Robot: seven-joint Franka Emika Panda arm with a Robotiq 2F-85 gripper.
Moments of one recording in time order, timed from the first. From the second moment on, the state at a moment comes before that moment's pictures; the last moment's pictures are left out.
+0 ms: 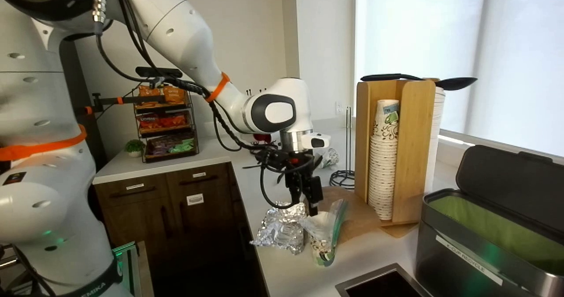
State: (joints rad) arm -0.10 0.02 -0.11 -2.38 -0.26 2.40 0.10
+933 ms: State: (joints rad) arm -0.10 0.10 -0.12 -2.36 -0.26 2.54 0.12
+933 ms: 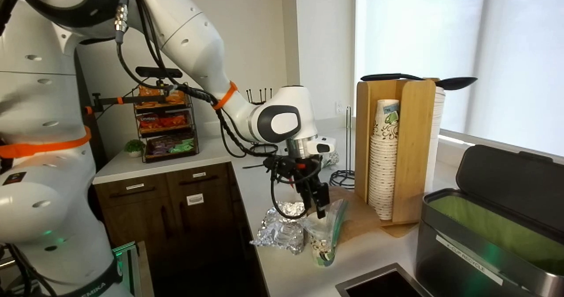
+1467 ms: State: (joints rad) arm -0.10 0.12 -0.11 -2.35 -0.26 2.54 0.12
